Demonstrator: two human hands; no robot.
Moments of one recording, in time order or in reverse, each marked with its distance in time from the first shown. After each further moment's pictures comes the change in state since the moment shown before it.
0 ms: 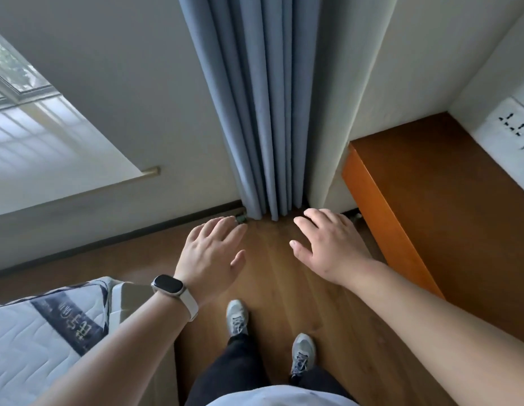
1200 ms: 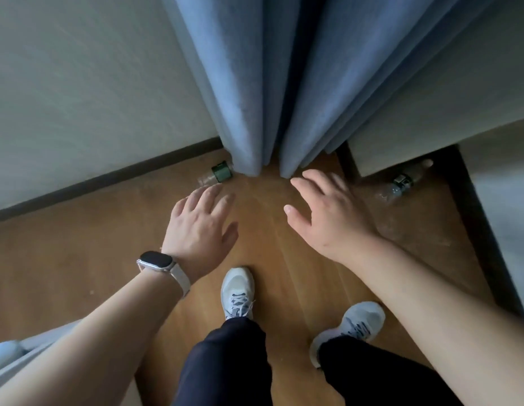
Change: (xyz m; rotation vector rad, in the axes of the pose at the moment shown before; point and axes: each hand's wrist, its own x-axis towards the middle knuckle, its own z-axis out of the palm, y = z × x) left_hand 0.222 -0.212 0.480 -0.141 -0.282 -0.025; right_hand 0.330 0.085 0.421 0.242 -0.057 0.176
